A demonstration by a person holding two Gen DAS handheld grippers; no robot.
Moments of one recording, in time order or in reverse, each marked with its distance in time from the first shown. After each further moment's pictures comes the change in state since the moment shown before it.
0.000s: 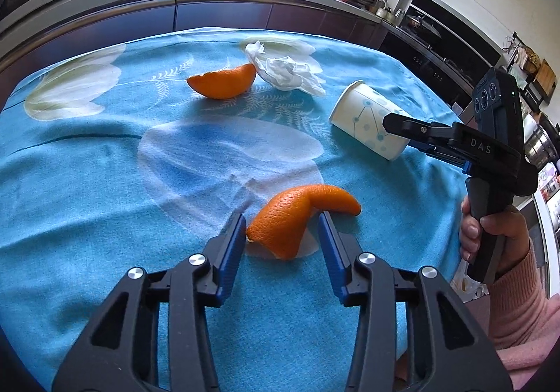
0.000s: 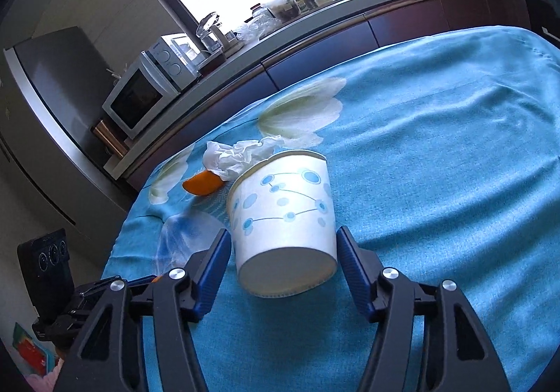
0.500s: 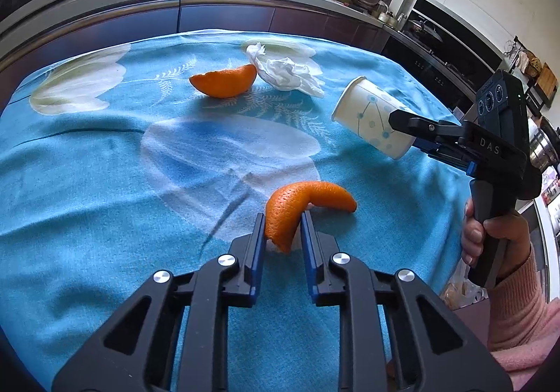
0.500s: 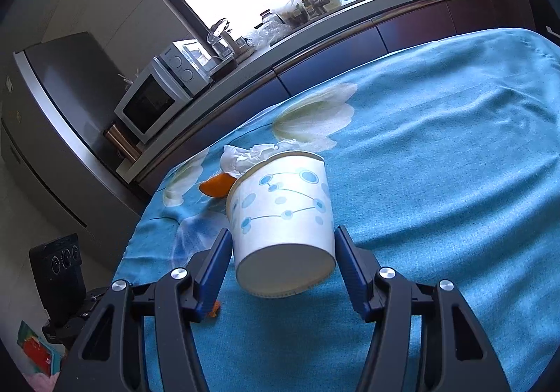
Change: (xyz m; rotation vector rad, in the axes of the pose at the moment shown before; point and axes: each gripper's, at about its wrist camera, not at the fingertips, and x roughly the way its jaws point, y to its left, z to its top) left arm -0.005 -0.003 -0.006 -0.011 -0.026 0.009; right arm -0.013 0.004 -0.002 -0.006 -0.025 0.054
